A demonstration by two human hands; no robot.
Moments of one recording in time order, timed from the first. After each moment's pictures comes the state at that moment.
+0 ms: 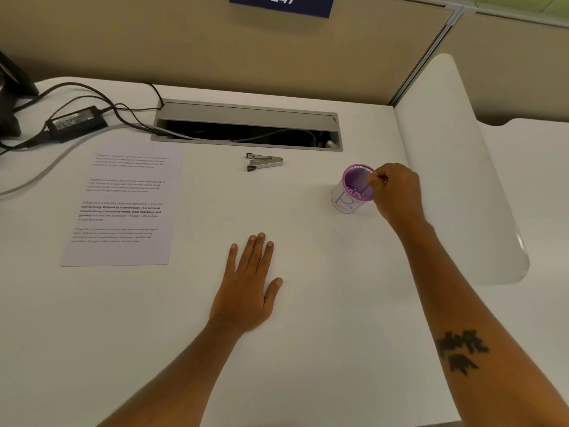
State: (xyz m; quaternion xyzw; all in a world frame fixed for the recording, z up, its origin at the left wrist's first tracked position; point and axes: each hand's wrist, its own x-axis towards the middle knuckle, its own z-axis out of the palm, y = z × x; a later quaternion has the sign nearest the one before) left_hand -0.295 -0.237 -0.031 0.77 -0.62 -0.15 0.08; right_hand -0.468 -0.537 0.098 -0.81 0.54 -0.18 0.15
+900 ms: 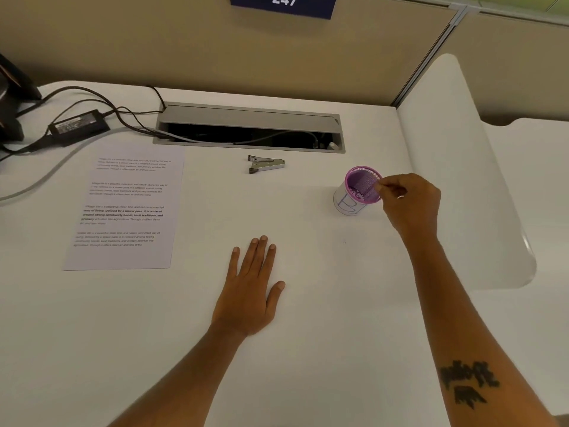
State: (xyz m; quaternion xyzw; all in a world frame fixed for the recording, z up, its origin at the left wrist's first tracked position) left_hand -0.295 -0.238 -0.032 0.76 -0.62 -0.15 0.10; right_hand -0.489 -0.519 0.098 -0.78 0.53 -0.29 0.16
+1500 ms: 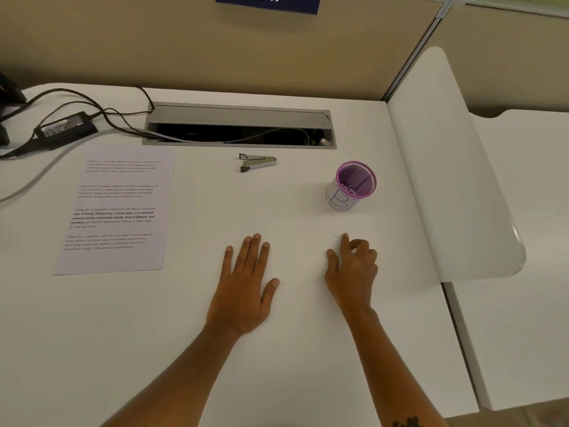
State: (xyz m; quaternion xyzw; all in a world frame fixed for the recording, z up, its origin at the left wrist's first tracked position) left_hand -0.296 -0.239 -0.032 0.77 -0.62 -0.14 0.08; right_hand -0.493 -0.383 -0.018 -0.78 0.61 -0.12 0.08
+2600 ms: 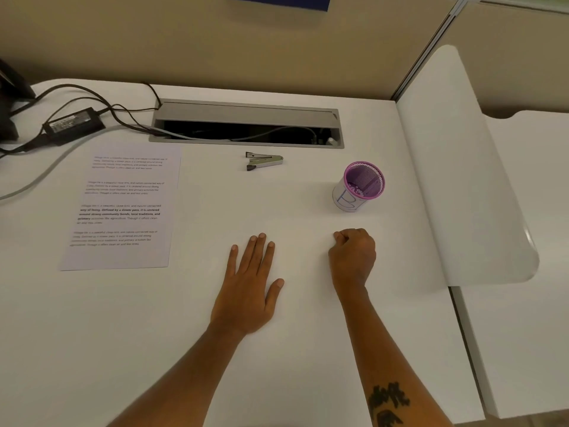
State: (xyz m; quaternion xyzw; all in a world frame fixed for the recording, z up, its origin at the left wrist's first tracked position) left_hand -0.296 -0.238 -0.035 0.77 -0.62 -0.14 0.09; right_hand -0.452 -0.415 -0.011 -0.68 0.68 -0.20 0.16
